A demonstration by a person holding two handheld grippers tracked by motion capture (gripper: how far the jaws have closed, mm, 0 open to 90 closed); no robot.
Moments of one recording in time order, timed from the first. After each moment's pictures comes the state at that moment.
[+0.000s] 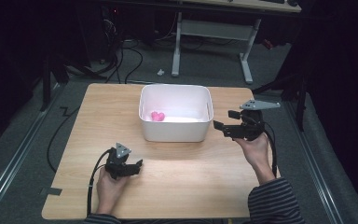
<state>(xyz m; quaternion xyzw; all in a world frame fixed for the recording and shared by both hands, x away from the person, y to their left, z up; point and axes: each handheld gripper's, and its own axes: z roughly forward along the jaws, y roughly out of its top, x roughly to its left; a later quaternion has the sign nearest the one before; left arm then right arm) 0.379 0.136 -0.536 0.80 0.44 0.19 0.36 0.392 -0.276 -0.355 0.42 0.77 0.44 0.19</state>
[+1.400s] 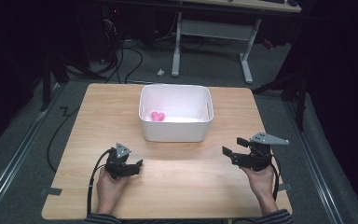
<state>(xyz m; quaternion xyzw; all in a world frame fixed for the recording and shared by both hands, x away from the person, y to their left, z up) 0.378 0.136 -0.536 0.80 0.44 0.19 0.36 0.334 -0.303 -0.425 0.47 0.74 0.45 0.19</state>
